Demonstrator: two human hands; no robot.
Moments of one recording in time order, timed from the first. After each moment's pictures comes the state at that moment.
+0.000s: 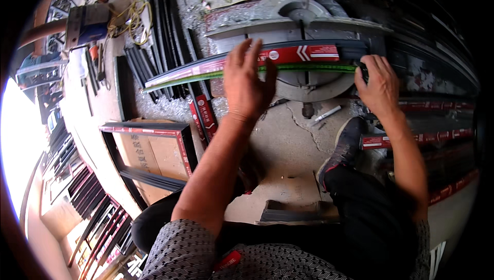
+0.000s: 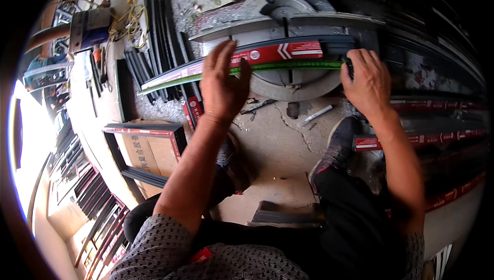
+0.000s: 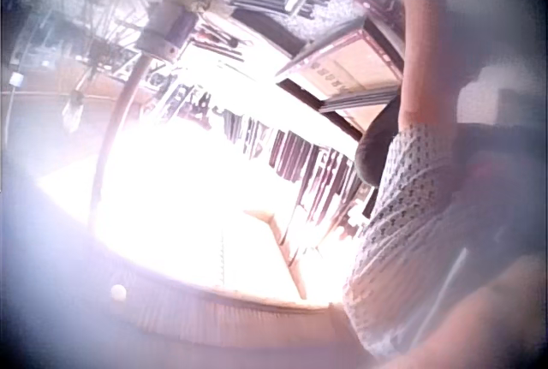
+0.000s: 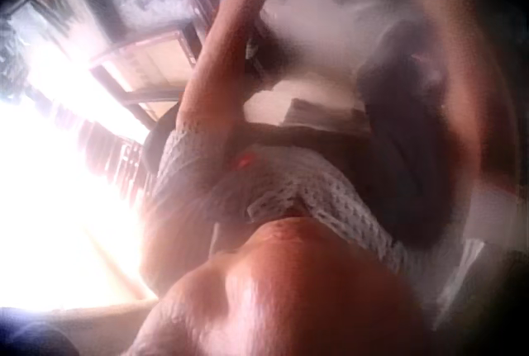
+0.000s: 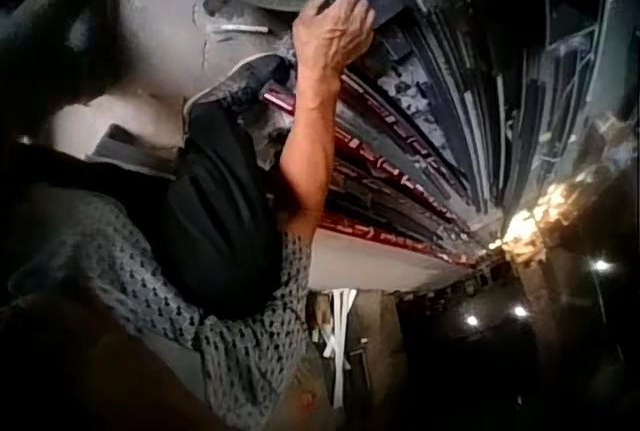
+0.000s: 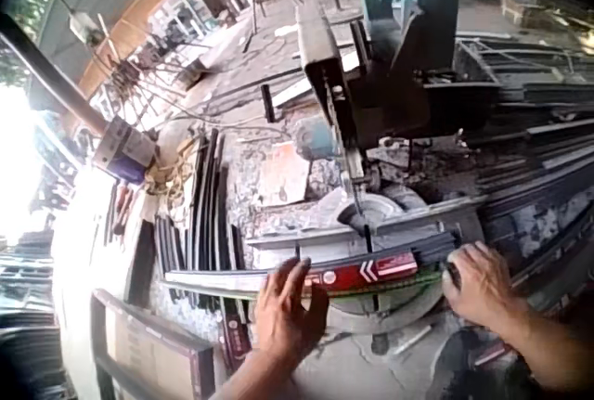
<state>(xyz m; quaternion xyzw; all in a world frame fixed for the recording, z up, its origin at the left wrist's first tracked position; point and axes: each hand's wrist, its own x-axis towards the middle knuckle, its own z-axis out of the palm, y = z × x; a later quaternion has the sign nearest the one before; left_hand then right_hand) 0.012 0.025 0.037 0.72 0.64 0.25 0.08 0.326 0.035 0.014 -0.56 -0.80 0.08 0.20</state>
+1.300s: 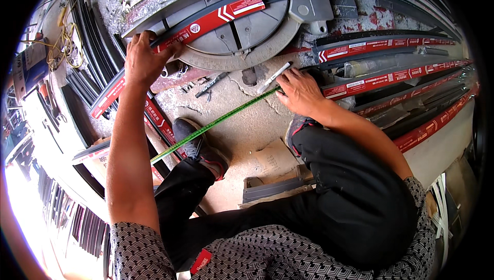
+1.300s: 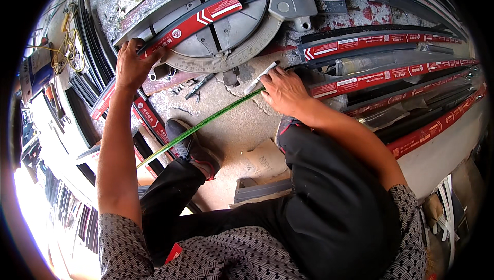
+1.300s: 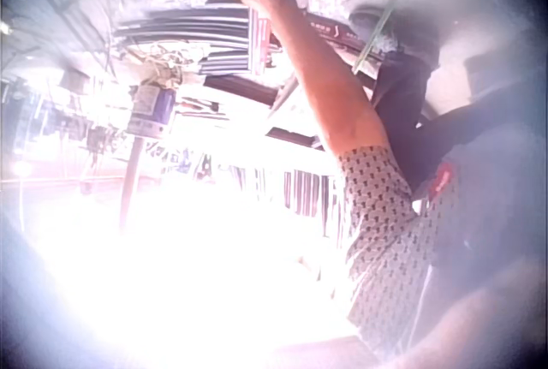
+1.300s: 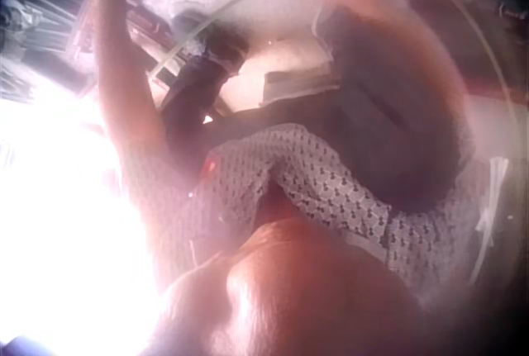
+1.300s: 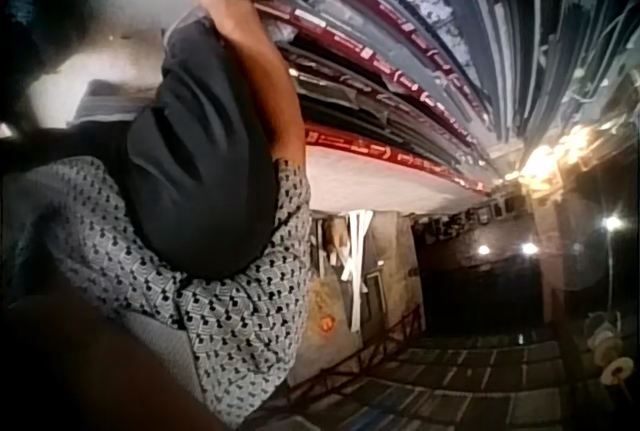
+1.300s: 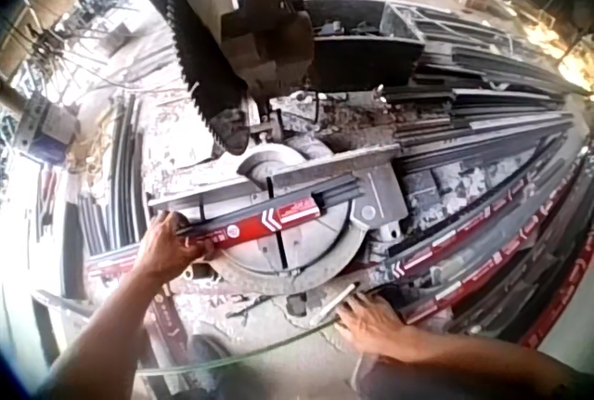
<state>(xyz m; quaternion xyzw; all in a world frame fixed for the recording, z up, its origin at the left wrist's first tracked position) -0.069 0.080 0.013 0.75 0.65 -0.04 0.12 0.299 -0.109 -0.075 -0.51 -0.82 0.26 0.02</state>
